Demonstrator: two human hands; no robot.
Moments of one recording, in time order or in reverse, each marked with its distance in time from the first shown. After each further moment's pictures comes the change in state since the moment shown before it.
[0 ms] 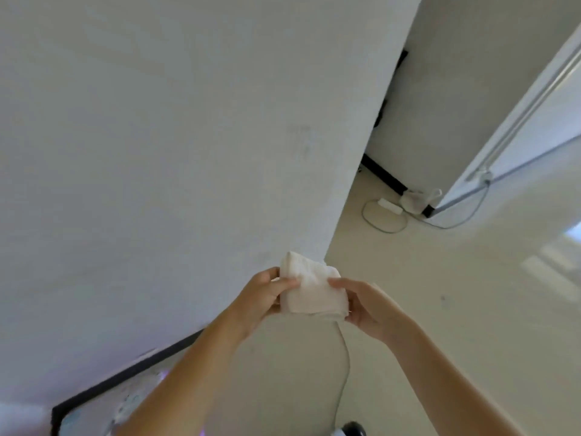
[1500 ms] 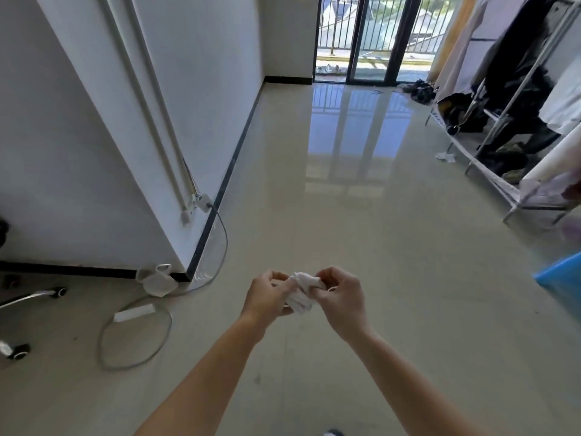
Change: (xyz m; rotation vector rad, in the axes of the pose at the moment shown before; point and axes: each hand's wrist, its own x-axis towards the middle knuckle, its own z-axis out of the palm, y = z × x) left_hand 0.541 0.129 0.909 0.558 -0.583 0.008; right_hand 0.078 -0.313 -0.851 -0.082 1.243 -0.518
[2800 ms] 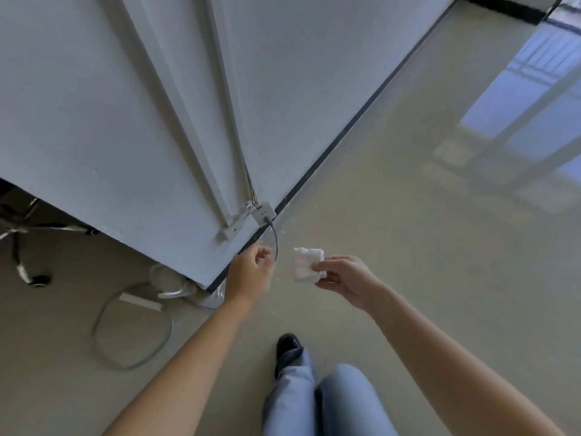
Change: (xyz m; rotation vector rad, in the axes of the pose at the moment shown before) left_hand 0.654 0.121 -0.210 0.283 0.670 -0.130; right_hand 0.719 0.004 0.362 0.113 -0.920 0.703
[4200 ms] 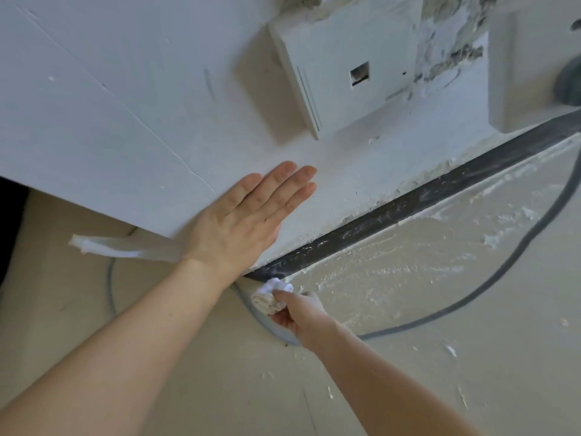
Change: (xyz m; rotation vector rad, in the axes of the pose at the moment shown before) left_hand 0.336 -0.507 0.149 2.053 0.545 0.509; right_hand 0.659 0.431 0.201 -0.140 -0.423 0.469
